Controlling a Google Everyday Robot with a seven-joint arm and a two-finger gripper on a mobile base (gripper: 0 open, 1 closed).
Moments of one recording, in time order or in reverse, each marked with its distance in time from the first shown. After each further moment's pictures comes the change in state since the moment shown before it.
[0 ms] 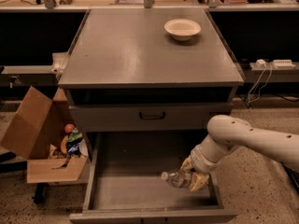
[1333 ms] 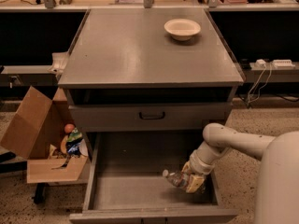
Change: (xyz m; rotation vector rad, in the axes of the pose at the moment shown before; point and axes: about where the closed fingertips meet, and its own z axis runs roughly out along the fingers) arm 0.069 -0.028 0.085 -0.079 -0.036 0.212
